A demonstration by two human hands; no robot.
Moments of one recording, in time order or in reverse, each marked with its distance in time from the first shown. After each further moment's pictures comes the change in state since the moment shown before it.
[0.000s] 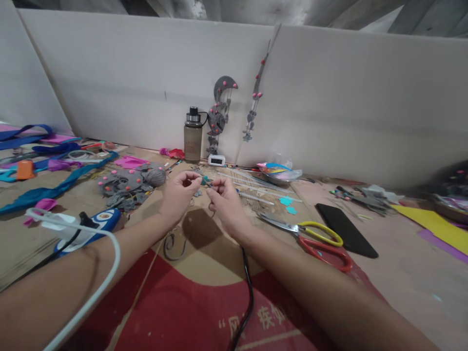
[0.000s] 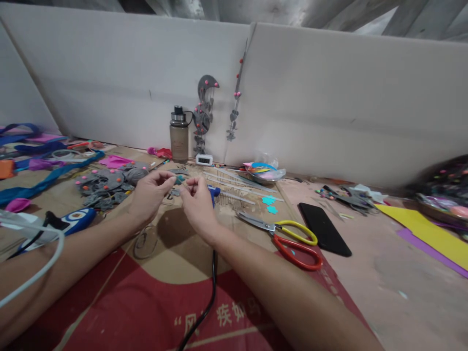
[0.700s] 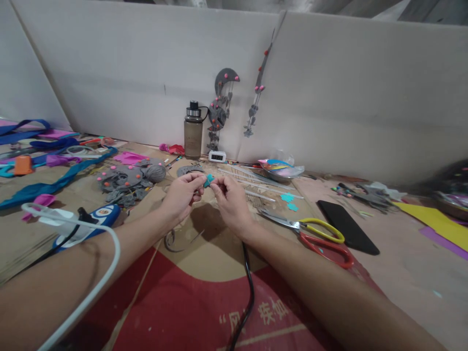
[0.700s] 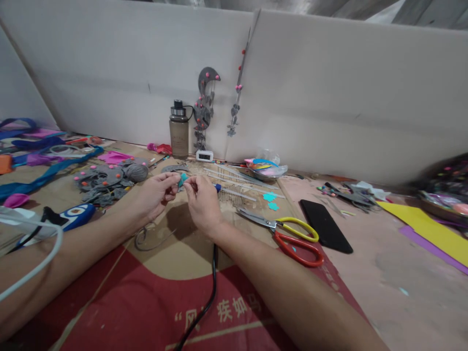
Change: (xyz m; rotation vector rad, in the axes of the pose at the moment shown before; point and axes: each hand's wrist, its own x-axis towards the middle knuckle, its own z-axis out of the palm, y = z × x) left_hand -0.004 0.007 0.008 -0.395 -0.162 -0.362; right_hand 0.004 0.006 -0.021 -0.615 0.031 -0.376
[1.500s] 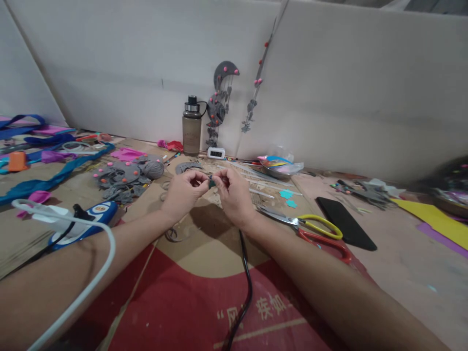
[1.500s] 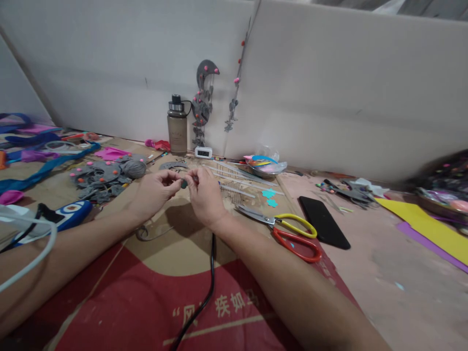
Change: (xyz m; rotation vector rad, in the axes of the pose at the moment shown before) left_hand -0.012 0.006 0.003 0.780 0.028 0.305; right_hand 0.007 0.004 -0.009 -0.067 0.042 -0.089
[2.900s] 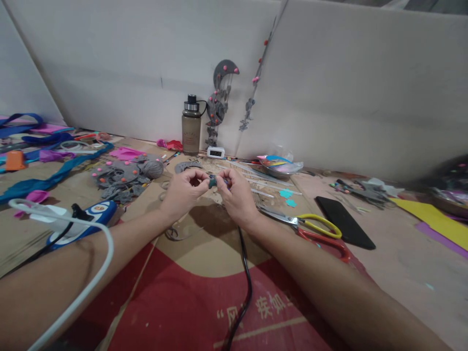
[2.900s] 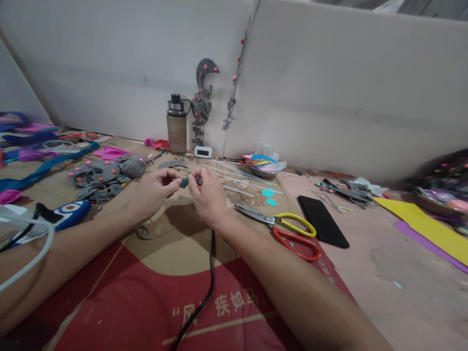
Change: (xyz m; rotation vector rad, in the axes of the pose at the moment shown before) left_hand 0.000 -0.003 0.000 -0.090 -0.028 0.038; right_hand -0.001 0.003 -0.005 0.004 -0.046 0.085
